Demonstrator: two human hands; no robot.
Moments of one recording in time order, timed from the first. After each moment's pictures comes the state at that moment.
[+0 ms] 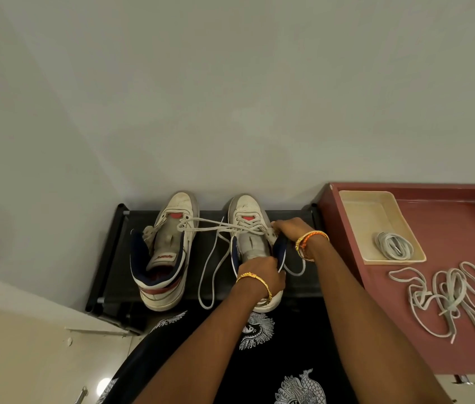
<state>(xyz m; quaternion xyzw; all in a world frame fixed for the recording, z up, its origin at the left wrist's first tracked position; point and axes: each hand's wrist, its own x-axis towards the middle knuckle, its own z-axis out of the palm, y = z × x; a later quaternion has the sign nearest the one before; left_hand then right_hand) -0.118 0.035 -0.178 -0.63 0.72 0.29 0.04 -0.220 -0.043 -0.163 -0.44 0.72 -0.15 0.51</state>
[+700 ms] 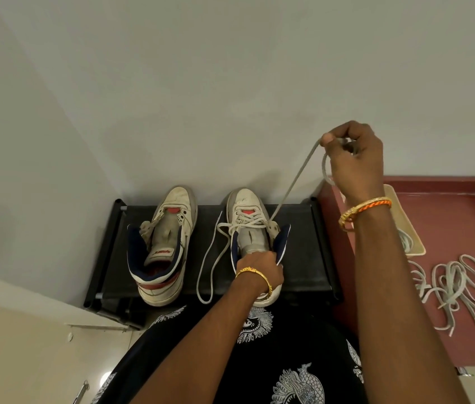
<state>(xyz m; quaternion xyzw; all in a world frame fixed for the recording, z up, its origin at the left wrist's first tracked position) -0.120 0.034 -0.182 -0.64 0.71 0.30 0.04 -0.246 -0.029 -0.037 -0.52 0.58 -0.57 0.25</state>
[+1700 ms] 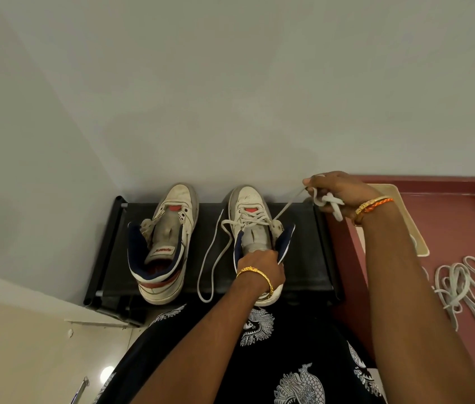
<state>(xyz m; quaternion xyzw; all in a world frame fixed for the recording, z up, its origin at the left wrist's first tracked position) -0.121 0.033 -0.182 -0.65 0.71 0.29 0.03 -0.274 -0.055 -0.084 -0.50 0.57 -0.29 0.58</state>
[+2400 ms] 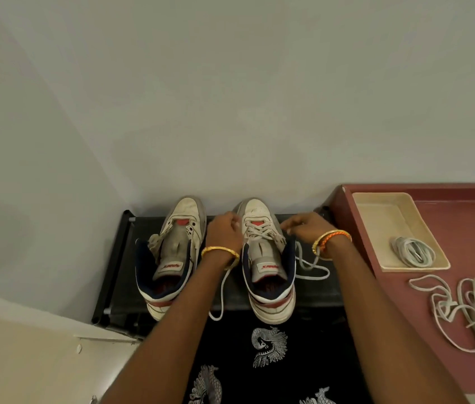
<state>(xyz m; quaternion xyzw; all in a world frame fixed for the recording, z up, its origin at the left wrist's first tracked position) -0.045 -0.032 -0.170 -0.71 0.57 0.31 -0.28 -0.229 -0.051 -0.147 -0.56 0.66 -0.15 0.48</state>
